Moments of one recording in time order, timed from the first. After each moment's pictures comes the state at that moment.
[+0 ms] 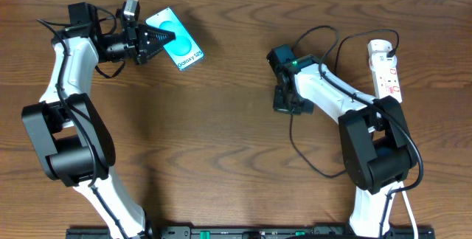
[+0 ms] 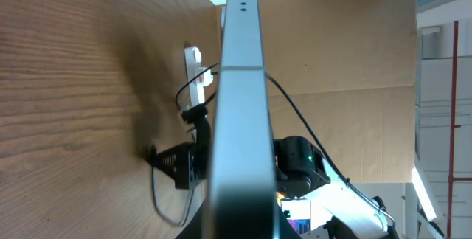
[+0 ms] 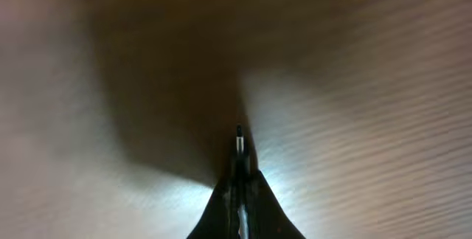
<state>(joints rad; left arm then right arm) 0.24 2.05 1.60 -0.84 1.48 -0.13 0.43 2.04 1.38 -0.88 0.17 0.64</state>
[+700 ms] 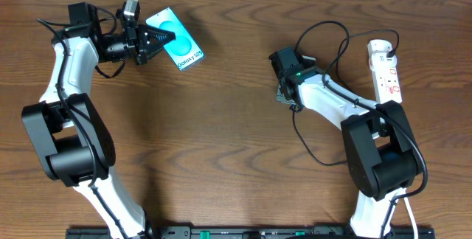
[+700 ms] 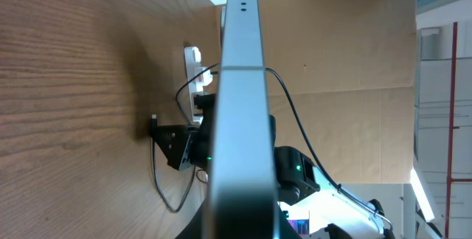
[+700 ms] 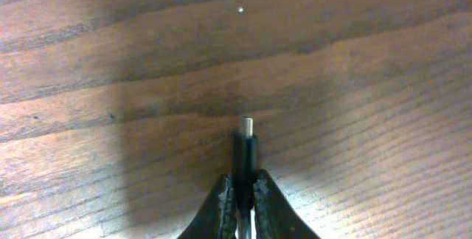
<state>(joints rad) 0.24 2.05 1.60 -0.84 1.48 -0.14 0.43 2.00 1.23 -0.54 0.32 0.64</state>
